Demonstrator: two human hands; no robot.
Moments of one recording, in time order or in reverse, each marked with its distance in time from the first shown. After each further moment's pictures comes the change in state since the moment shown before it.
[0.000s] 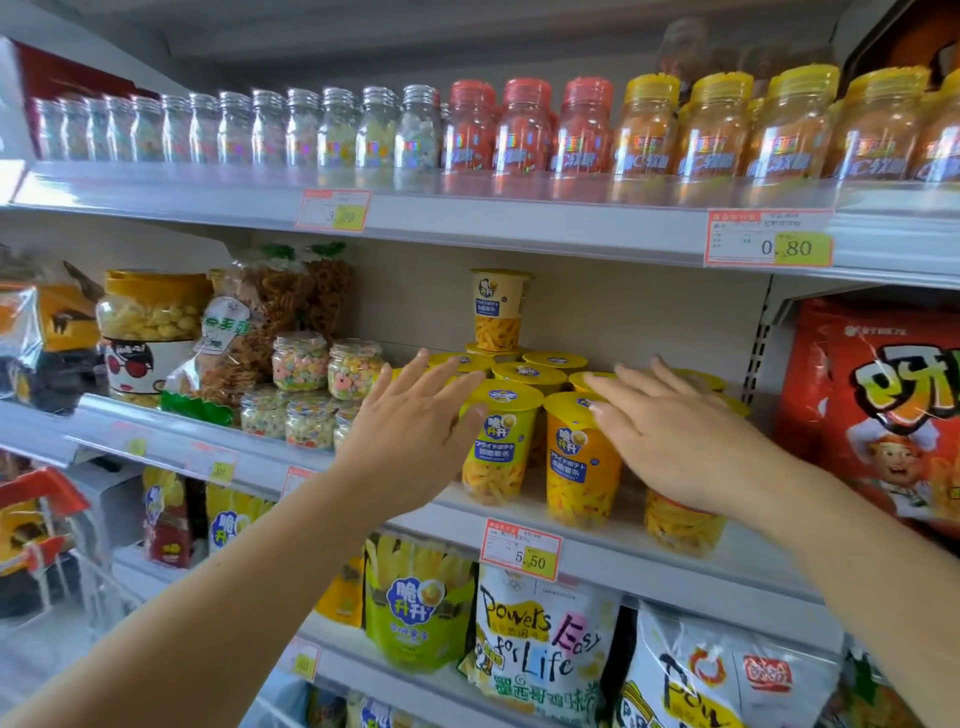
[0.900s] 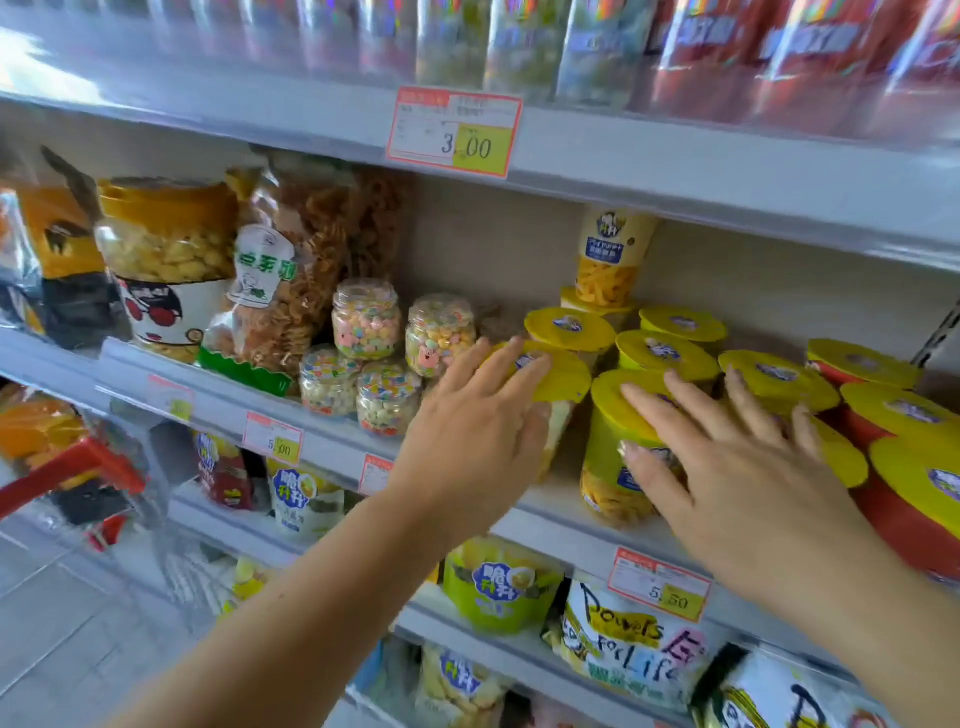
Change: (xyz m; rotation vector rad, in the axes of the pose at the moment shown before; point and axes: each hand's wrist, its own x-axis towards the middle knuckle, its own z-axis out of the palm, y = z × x) left_hand 0.022 -0.081 0.017 -0.183 0.077 0.024; right_hand 0.040 -0.097 0.027 -0.134 -0.135 0.037
